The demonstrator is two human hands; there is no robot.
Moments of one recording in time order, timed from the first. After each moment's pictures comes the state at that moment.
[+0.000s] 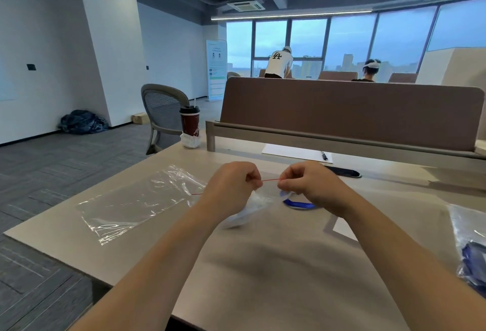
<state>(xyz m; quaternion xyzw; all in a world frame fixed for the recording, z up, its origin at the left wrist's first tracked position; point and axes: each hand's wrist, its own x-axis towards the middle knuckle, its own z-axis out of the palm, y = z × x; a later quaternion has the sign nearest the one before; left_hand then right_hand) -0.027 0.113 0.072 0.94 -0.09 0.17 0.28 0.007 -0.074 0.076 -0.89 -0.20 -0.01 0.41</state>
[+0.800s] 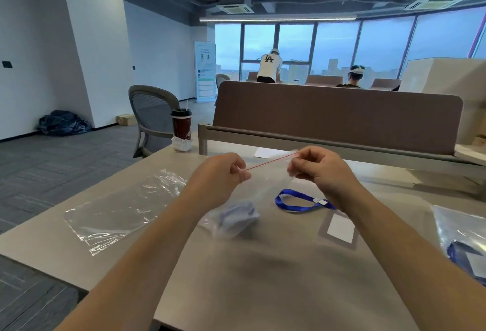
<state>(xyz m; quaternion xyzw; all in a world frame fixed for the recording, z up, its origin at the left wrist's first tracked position) -0.022 0.143 0.088 0.94 -0.06 0.14 0.31 0.002 -0.081 0.093 -0.81 -0.13 -0.10 0.56</state>
